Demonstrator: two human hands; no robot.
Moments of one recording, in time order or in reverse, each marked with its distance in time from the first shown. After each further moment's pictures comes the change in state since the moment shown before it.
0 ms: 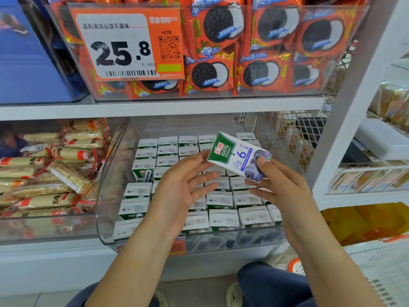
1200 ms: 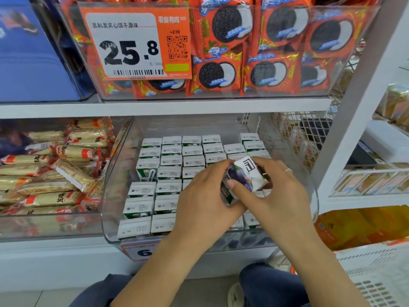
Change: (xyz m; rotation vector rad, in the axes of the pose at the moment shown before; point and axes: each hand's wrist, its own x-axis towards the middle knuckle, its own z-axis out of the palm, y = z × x) left_hand -0.007 -0.038 0.014 1.236 0.120 0.723; right_hand -0.010 0.010 0.012 -0.792 0.106 -0.464
